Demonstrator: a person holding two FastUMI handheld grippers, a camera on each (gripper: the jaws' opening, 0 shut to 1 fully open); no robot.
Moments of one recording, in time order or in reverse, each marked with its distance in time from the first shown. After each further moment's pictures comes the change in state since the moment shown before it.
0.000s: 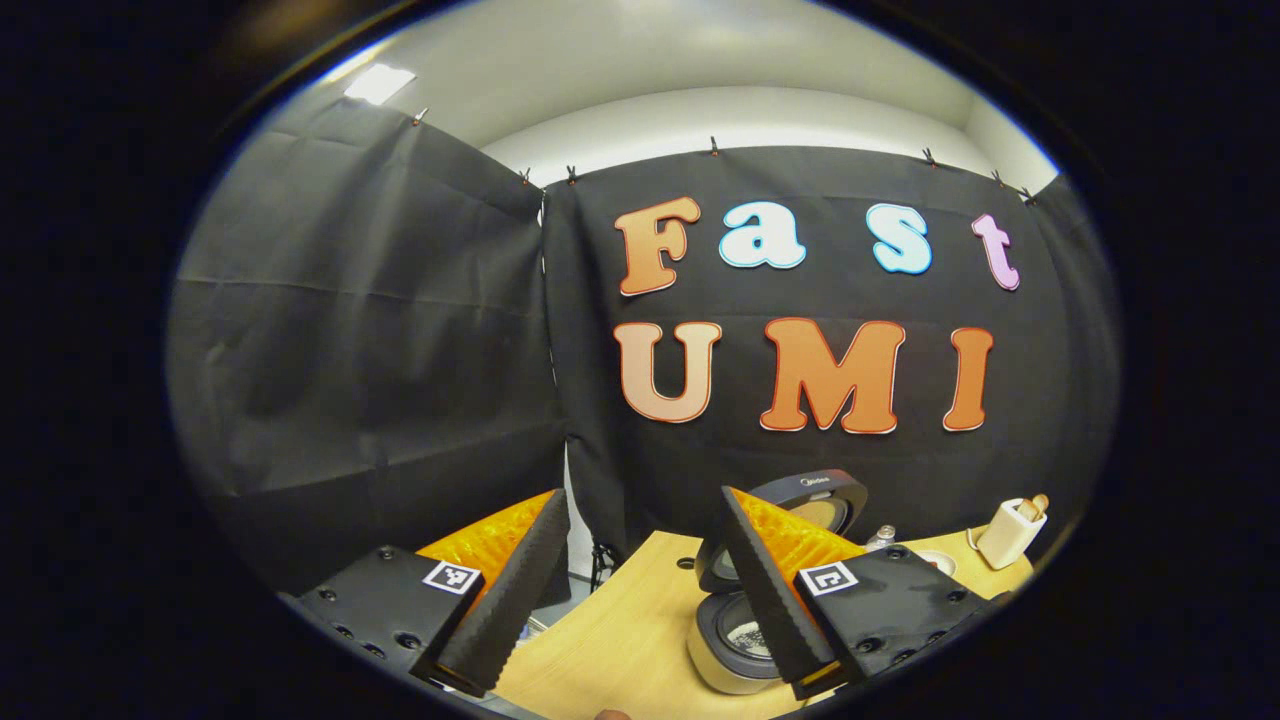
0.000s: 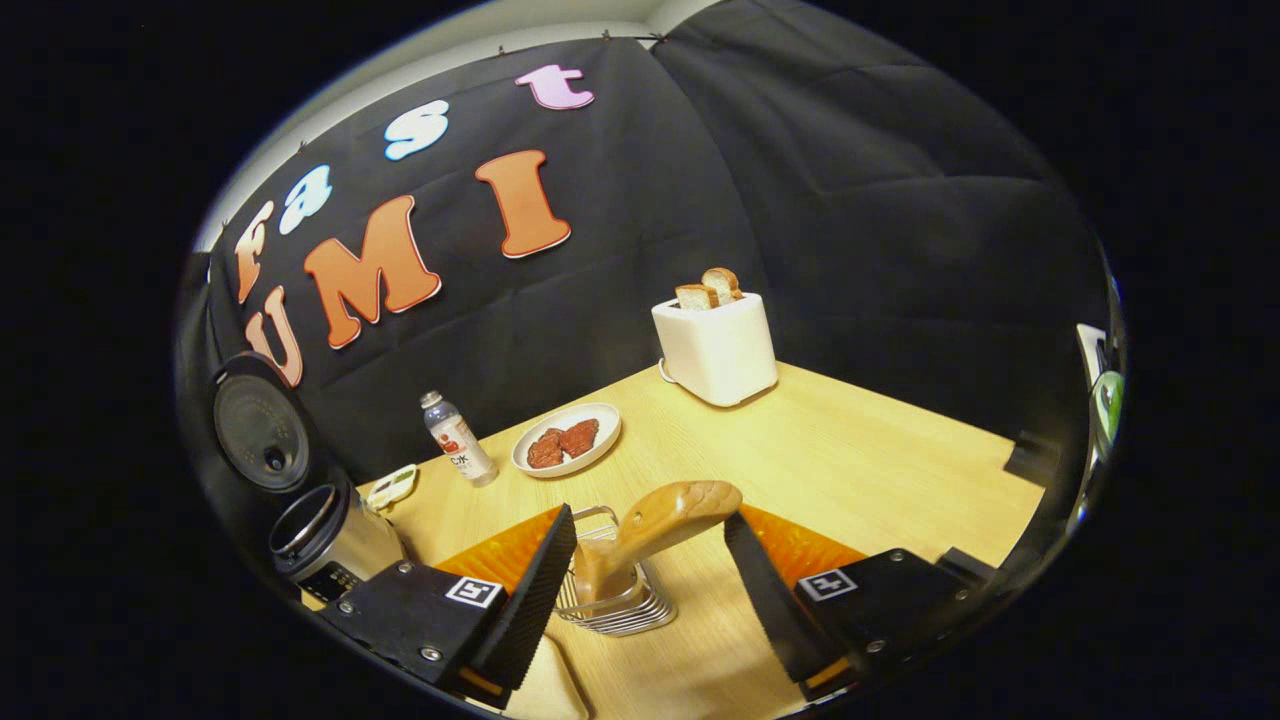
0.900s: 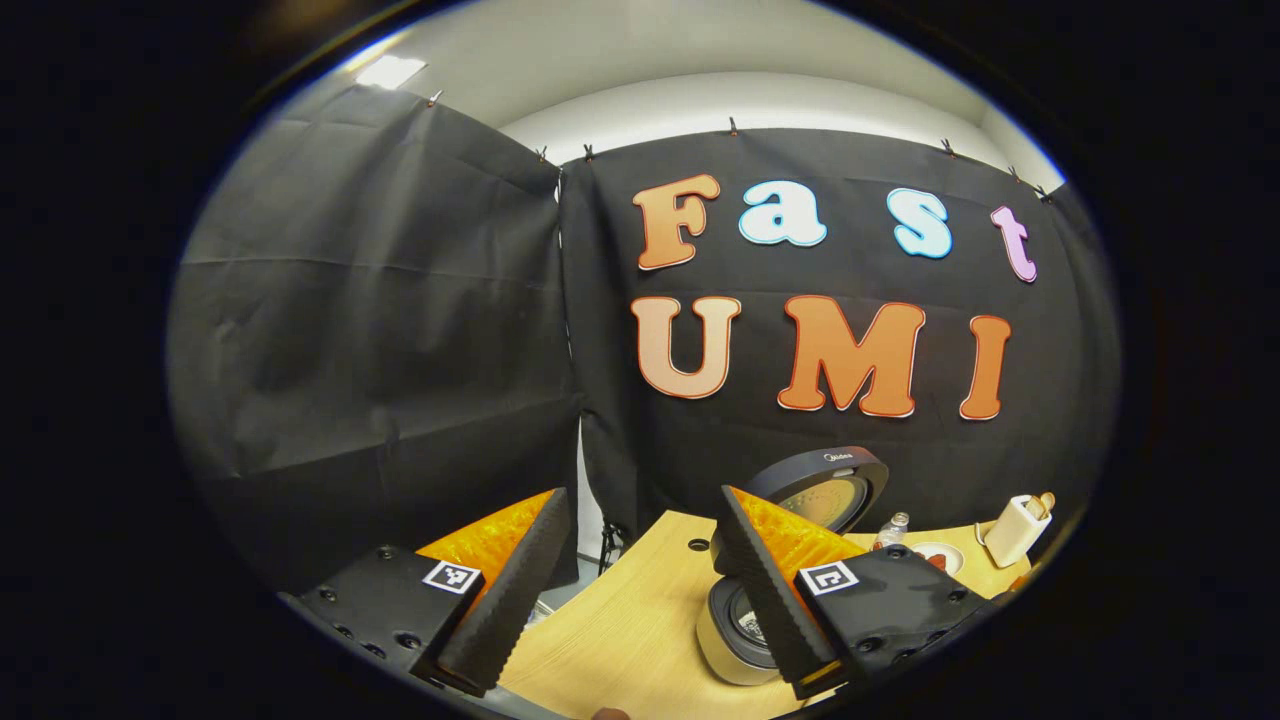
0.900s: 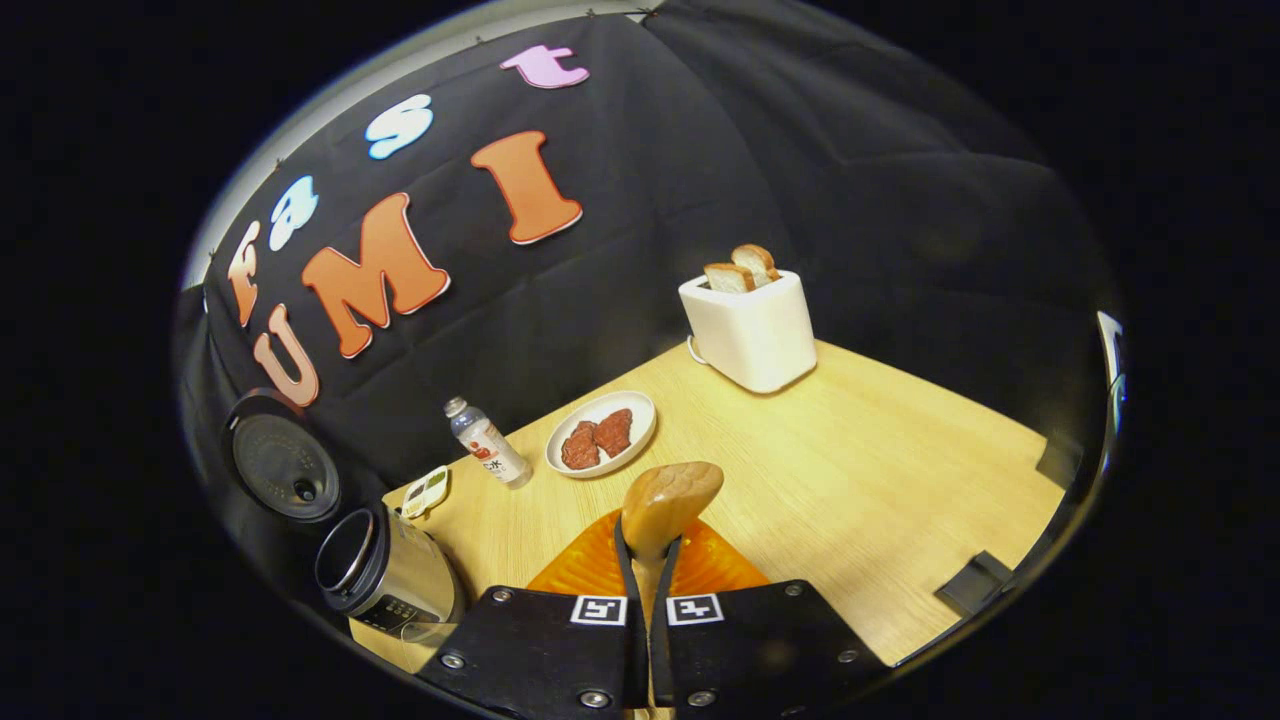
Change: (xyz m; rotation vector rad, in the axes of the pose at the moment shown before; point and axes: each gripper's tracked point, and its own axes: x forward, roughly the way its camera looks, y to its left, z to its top) left arm 0.004 0.007 -0.023 -0.047 0.042 0.019; right arm 0.004 0.048 0.042 -0.017 0.086 0.064
